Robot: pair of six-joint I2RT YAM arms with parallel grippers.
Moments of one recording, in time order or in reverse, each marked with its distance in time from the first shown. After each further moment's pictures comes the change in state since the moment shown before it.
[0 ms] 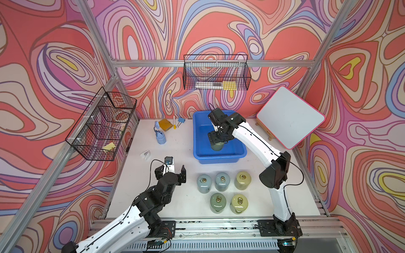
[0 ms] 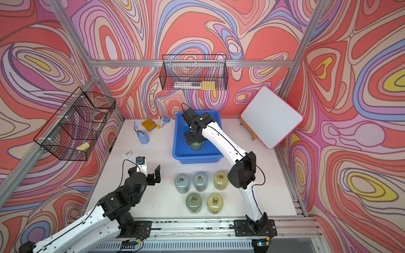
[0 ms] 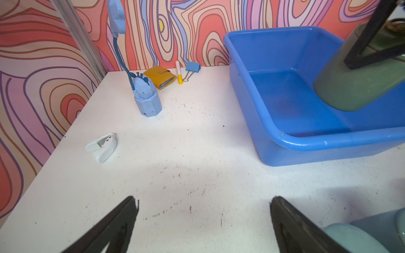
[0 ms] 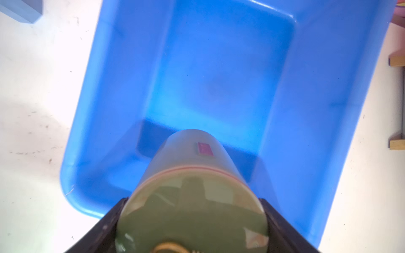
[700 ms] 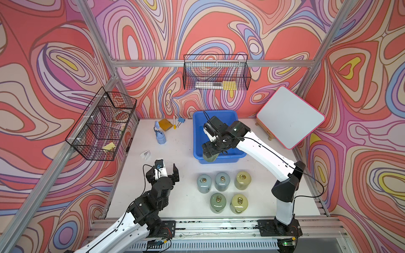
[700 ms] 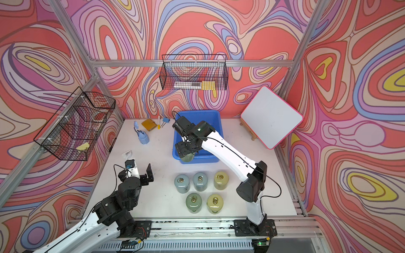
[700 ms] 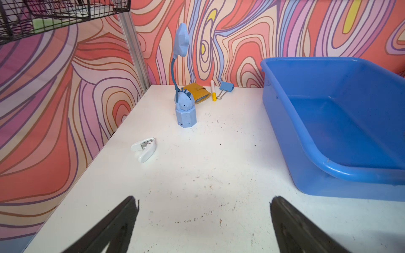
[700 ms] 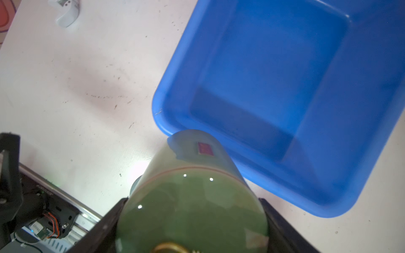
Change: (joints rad) left arm 0.000 -0.139 -0.049 -0.014 -0.208 0.008; right arm 0.217 -0.215 -0.201 0.020 -0.053 0.033
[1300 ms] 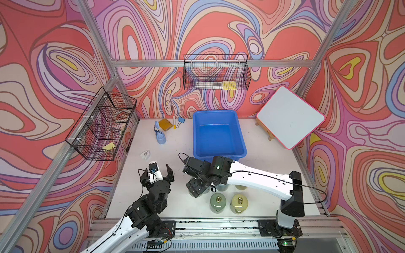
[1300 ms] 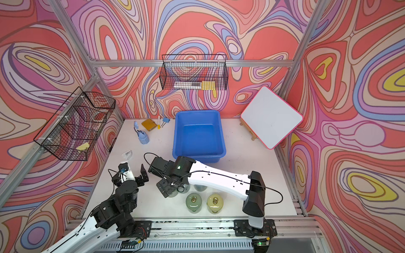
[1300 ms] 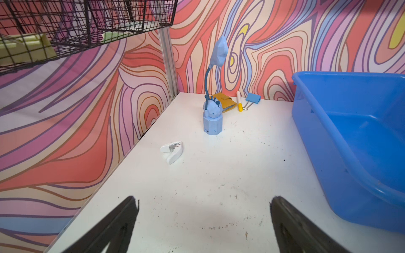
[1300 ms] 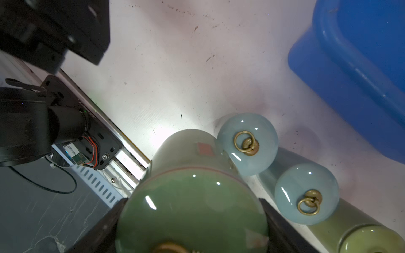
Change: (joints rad) left arm 0.000 -0.105 -0.060 0.003 -0.158 0.018; right arm 0.369 -0.080 -0.293 0.133 -0.001 0.154
